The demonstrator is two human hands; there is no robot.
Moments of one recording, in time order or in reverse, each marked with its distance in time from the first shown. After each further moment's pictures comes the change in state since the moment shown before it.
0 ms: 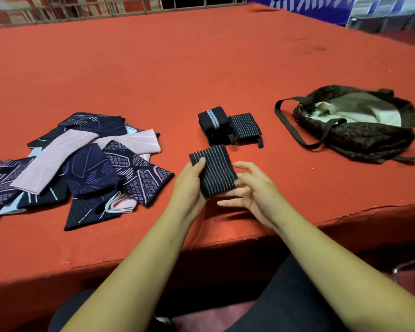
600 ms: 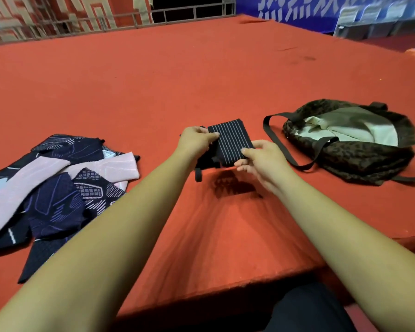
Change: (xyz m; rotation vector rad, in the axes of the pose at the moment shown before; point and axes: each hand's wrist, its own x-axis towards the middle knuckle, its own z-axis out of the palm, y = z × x) left_hand 0.136 0.056 0.093 0.899 0.075 0.164; right_hand 0.111 -0.075 -0.063 -0.211 0.307 -0.133
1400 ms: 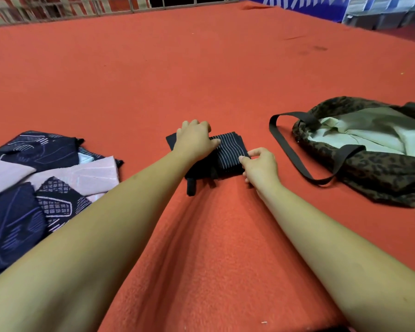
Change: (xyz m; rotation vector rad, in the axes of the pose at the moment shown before) left_hand 0.115 -0.036 0.029 0.989 0.039 0.345; right_hand 0.108 0.063 -0.001 -0.421 0.267 0.014
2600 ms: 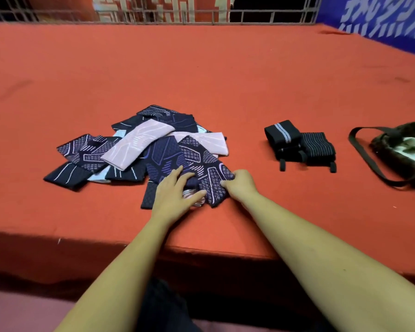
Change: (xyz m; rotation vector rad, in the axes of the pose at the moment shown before) left_hand -0.333 -0.244 -0.032 -0.235 0.167 -0.270; right_hand -0.234 -0.047 0.176 -0.416 -0.436 -0.253
